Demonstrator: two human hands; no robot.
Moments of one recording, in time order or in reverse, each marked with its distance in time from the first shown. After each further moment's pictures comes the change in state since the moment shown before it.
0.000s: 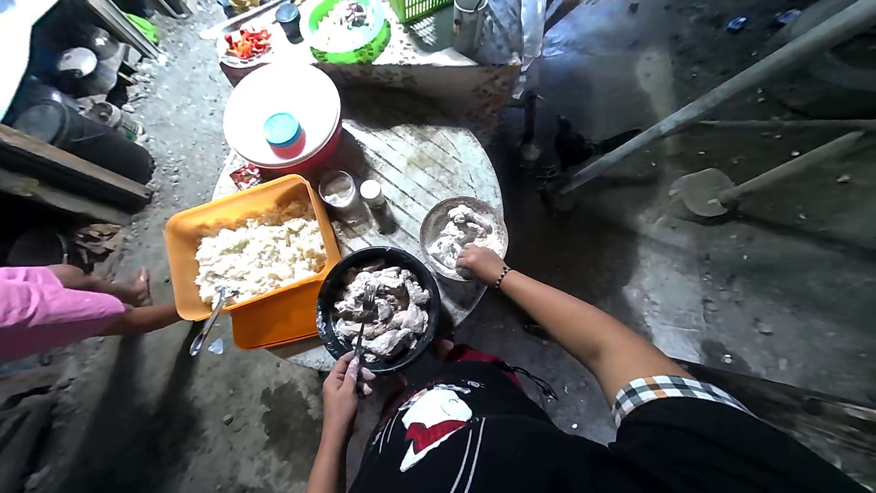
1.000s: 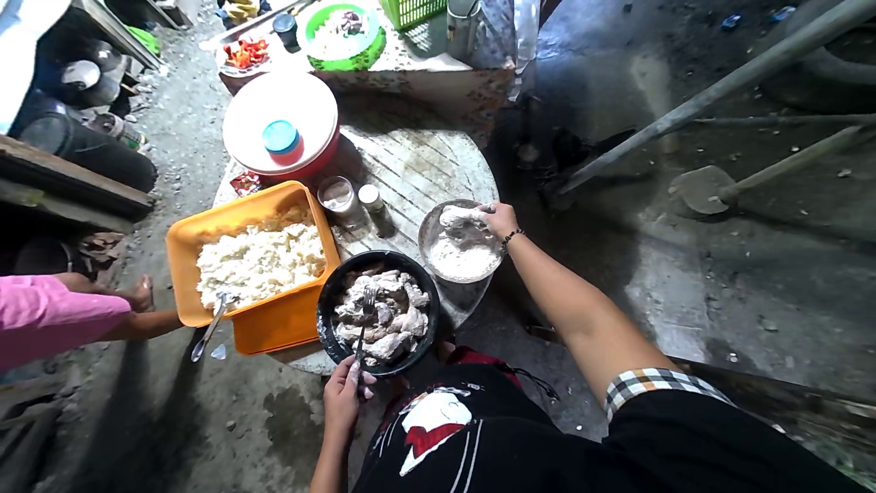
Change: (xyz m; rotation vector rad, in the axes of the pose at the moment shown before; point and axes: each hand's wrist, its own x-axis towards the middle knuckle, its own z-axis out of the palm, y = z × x) left_hand -0.001 -0.002 0.000 -0.016 -0.010 0.014; right_hand 0.029 0.056 -0.051 0.931 0.567 0.668
